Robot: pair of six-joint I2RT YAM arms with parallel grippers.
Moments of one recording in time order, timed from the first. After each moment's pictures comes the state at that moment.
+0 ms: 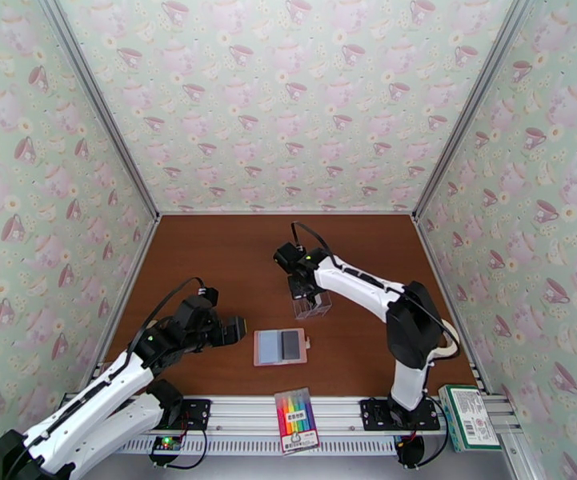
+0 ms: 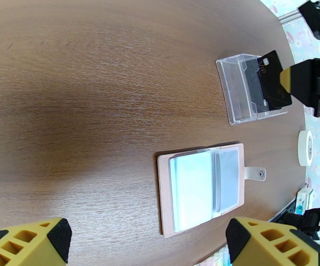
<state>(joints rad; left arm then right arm) -0.59 0.79 0.58 -0.68 0.08 -0.71 0.79 1.82 1.50 -1.00 0.33 0.51</state>
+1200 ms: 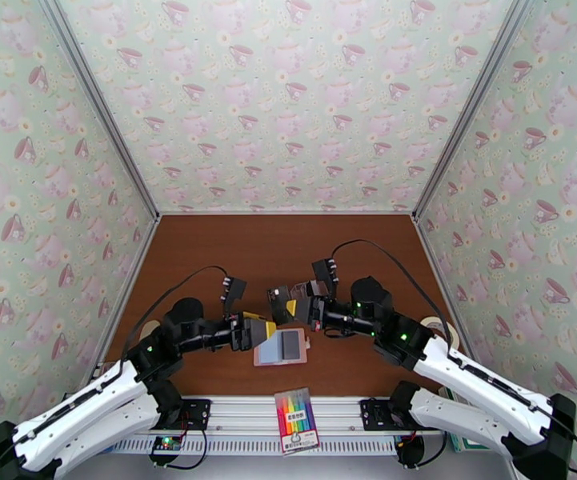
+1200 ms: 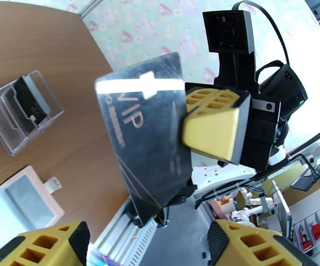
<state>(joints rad) -0.79 0.72 0.57 -0.06 0.48 -0.86 0.87 0.92 0.79 -0.10 -0.36 0.80</state>
